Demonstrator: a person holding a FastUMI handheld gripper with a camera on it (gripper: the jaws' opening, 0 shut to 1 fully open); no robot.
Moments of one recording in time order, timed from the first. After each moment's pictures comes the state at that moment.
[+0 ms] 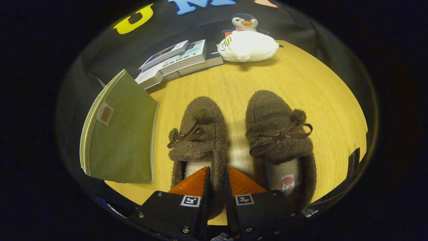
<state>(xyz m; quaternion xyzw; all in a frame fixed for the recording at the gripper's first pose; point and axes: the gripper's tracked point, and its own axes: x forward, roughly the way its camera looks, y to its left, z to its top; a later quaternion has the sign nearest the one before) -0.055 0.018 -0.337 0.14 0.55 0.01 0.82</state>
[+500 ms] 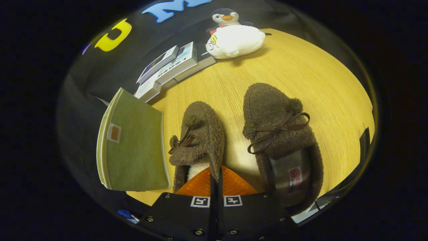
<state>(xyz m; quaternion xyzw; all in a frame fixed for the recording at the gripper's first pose) -0.053 0.027 -0.315 0.28 0.54 0.00 0.80</state>
